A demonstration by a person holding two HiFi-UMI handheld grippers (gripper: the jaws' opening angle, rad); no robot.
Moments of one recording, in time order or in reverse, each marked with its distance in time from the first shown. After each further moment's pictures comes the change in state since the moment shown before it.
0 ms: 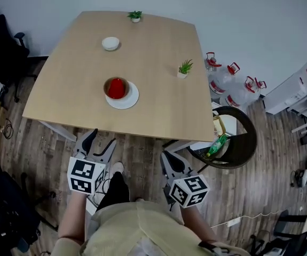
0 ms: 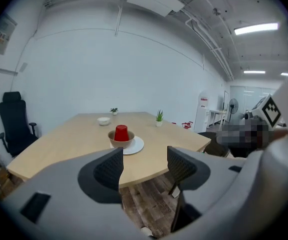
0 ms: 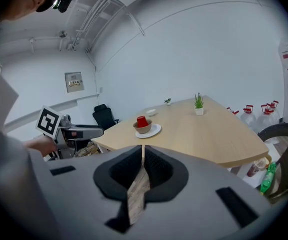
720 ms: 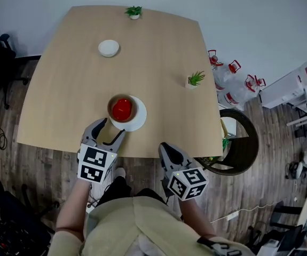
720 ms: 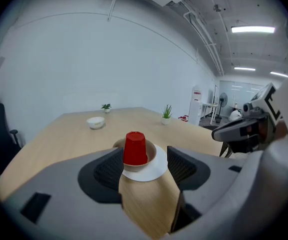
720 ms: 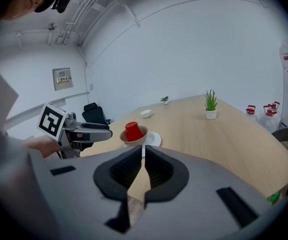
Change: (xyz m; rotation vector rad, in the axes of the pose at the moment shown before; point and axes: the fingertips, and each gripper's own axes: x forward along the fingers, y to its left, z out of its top) left arm 0.127 0.088 0.028 0.073 0.067 -0.128; right arm 0.139 -0.017 0.051 0.021 0.029 -0.073
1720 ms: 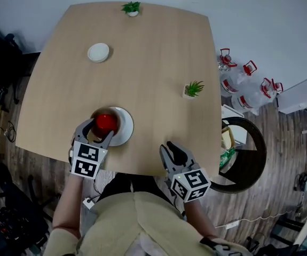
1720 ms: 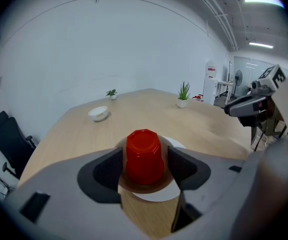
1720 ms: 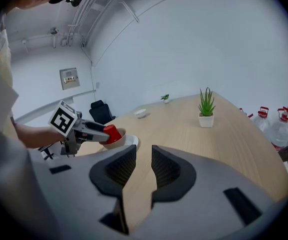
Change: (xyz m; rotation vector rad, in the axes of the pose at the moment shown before) left arm 0.088 0.019 -0.001 0.051 0.245 0.160; right arm 0.028 -0.113 0.033 -0.048 0.045 0.124
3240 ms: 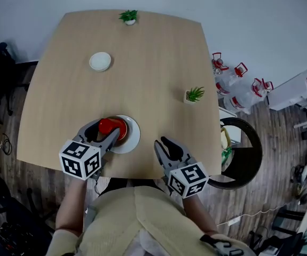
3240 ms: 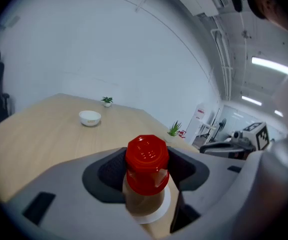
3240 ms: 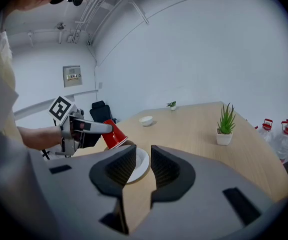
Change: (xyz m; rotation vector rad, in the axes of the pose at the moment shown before) left arm -0.027 0.028 0.049 -0.326 -0.239 -0.282; right arm 0.041 0.050 0.041 -0.069 -0.042 -0.012
